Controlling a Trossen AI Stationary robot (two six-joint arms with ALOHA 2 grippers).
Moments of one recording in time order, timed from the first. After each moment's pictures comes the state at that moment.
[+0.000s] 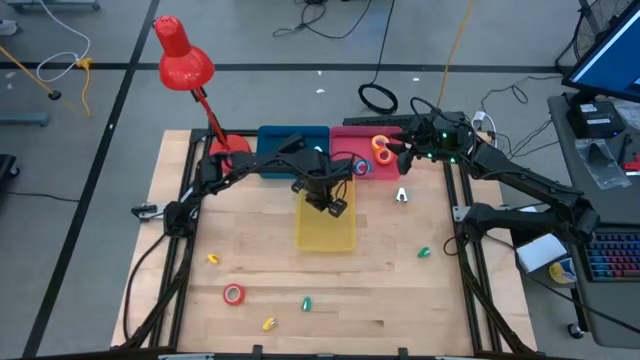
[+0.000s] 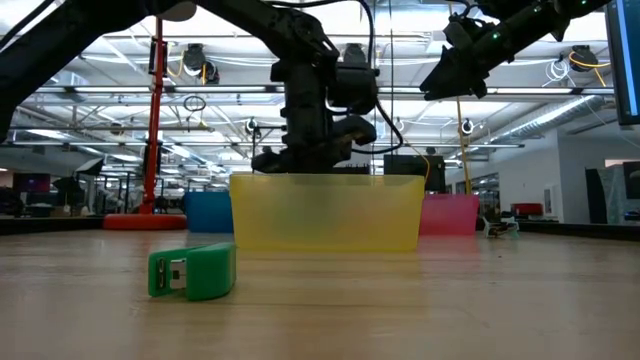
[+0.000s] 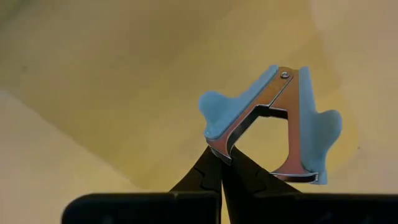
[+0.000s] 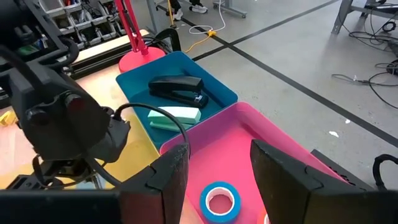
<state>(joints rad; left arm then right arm) 0.23 2.22 1.84 -1.10 0.24 -0.69 -0.66 0.95 0.81 -0.26 -0.13 0.07</state>
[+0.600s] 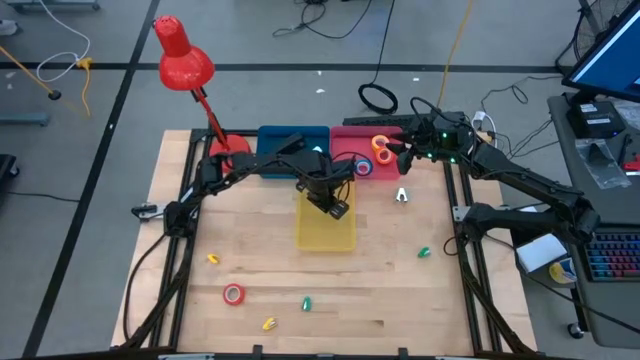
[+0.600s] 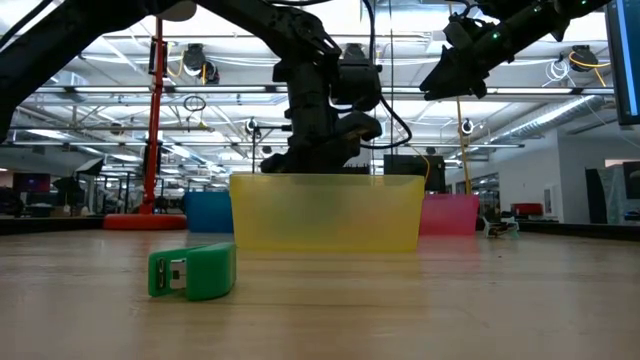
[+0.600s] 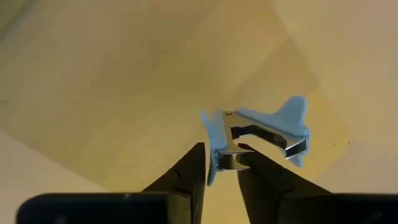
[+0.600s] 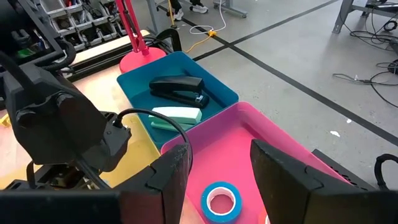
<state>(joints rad) 0.22 2.22 1.84 -1.05 0.23 -0.60 -0.66 0.95 0.81 -0.26 -0.13 0.07</state>
